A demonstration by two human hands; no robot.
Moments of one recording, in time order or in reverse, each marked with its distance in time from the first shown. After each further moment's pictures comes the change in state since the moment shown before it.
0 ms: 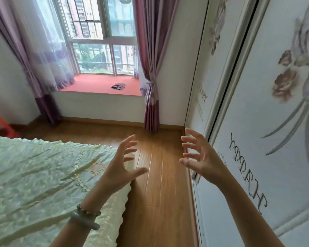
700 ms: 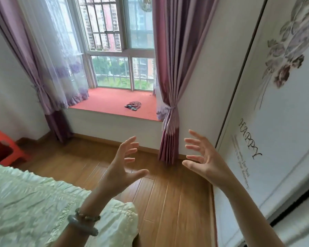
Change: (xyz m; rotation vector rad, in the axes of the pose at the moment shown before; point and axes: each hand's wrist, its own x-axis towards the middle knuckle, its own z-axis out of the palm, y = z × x) left_hand 0.430 -0.182 -0.028 0.091 0.148 0.004; right_hand 0.484 0.148 -0.042 0.091 -0.110 -0.067
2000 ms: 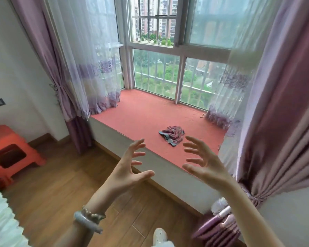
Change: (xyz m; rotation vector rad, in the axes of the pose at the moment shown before) left_hand 0.568 -0.436 -0.116 0.059 0.191 -0.248; right_hand 0.772 0.217 0.130 0.070 -0.348 -0.101
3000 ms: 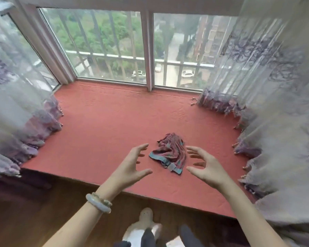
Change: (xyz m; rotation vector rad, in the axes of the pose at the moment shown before) left_hand 0.493 -0.326 0.009 0.081 -0.582 -0.051; right_hand 0.419 0.248 0.000 -0.055 0.252 0.538
